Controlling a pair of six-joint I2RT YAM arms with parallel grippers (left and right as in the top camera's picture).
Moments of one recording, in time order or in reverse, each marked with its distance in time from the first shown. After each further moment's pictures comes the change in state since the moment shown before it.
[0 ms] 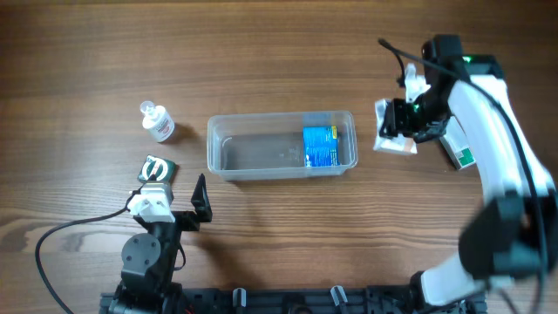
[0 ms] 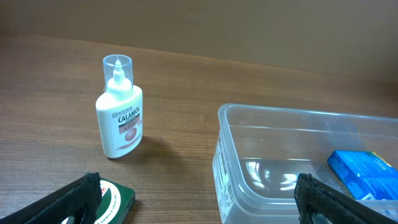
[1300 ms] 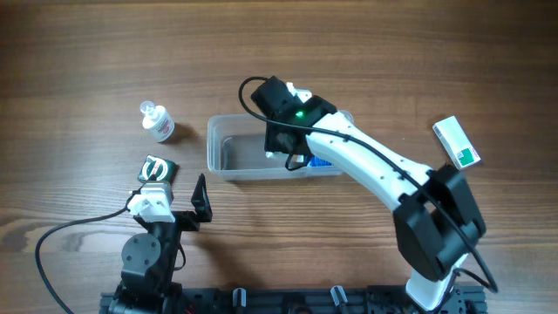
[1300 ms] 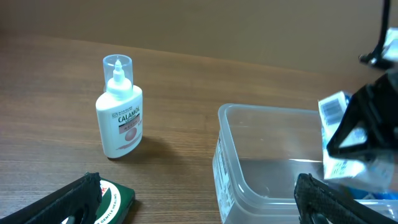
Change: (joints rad) left arm 0.000 0.000 0.000 0.000 0.000 0.000; right arm 0.673 0.208 -0.008 0.389 0.325 0.718
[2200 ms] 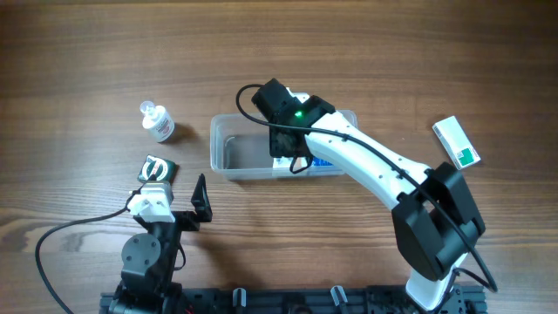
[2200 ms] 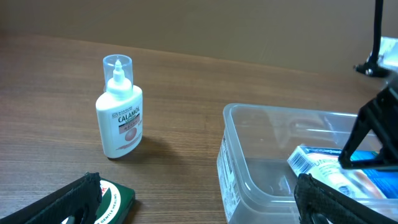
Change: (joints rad) left arm 0.000 0.000 0.000 0.000 0.000 0.000; right arm 0.000 0.004 0.000 -0.042 0.002 -0.121
